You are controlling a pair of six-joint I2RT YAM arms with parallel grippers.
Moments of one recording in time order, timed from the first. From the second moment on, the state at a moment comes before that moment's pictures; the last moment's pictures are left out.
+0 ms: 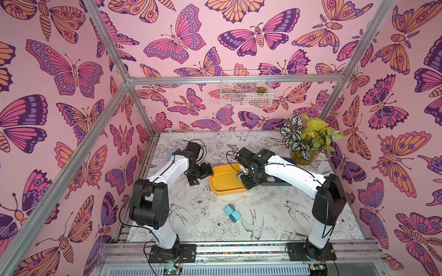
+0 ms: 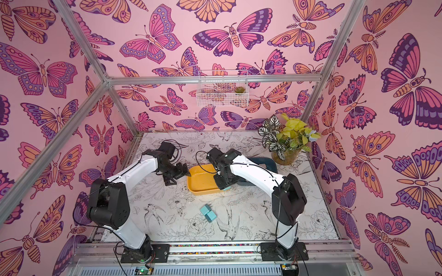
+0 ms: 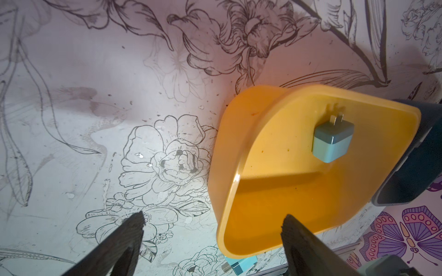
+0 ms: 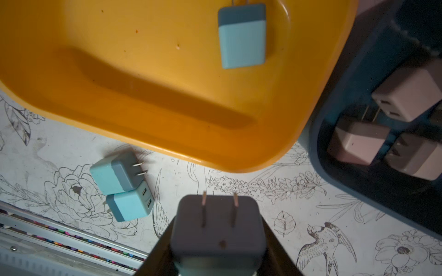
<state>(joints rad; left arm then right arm) -0.24 1.69 1.26 -0.91 0.32 -0.61 0.79 1.84 1.60 -1.19 0.03 0.34</state>
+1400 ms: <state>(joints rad) -0.21 1.67 1.25 -0.91 0.32 -0.61 0.72 2.26 1.92 -1.07 -0.05 0.26</state>
